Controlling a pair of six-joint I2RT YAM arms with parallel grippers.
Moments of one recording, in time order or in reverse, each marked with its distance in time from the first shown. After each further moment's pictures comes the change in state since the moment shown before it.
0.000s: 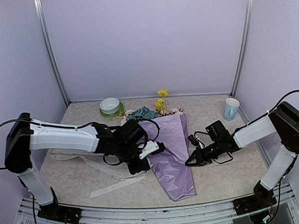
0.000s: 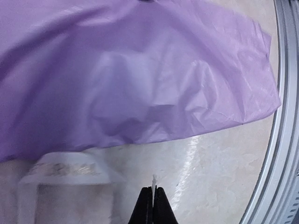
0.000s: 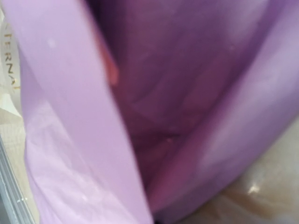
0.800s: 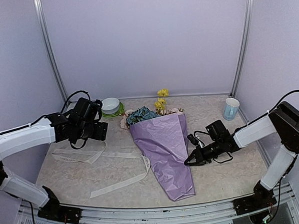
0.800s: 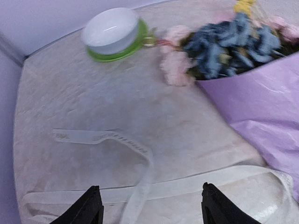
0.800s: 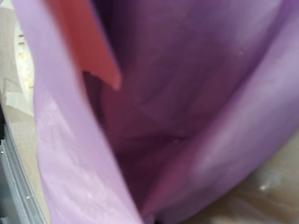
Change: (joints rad) left arm 0.397 -0.460 -0.189 0.002 -0.641 -0.459; right arm 0.000 0.000 -0.001 0.024 -0.036 0.013
